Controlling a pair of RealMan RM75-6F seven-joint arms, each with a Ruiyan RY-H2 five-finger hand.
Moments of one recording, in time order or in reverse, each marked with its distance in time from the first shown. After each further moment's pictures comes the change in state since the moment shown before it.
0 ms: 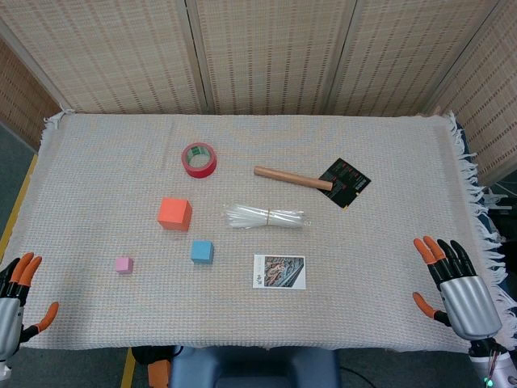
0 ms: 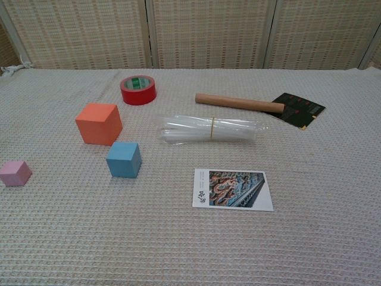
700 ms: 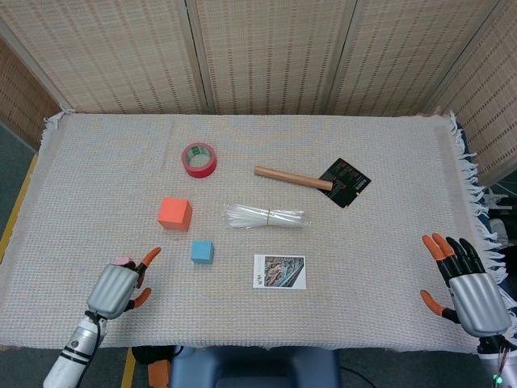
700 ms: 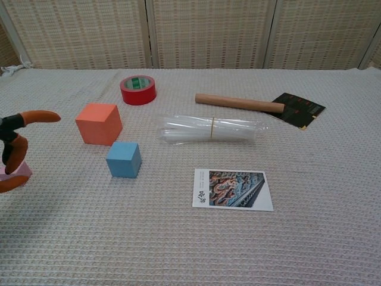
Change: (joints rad) left arm -0.285 -0.184 -0.128 -0.115 0.004 -0.520 0.384; right arm 0.000 0.046 0.014 -0.013 0.046 -0.023 0.055
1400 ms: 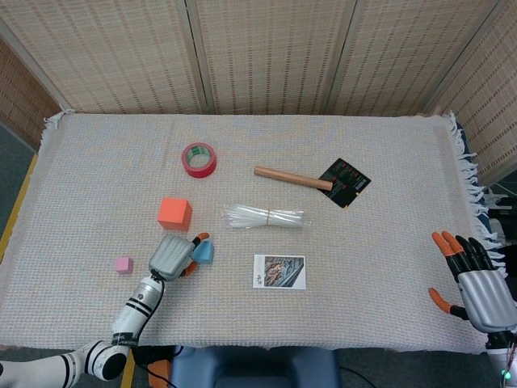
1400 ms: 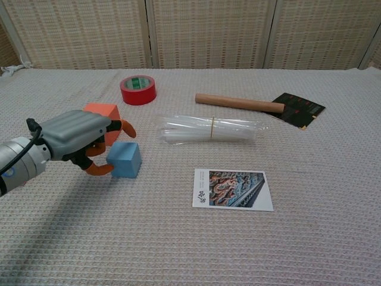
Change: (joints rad) left arm -0.251 -0.277 -0.150 0.270 -0.217 -0.227 0.130; right arm 0.008 0.047 0.006 -0.024 0.050 -0.061 0.038
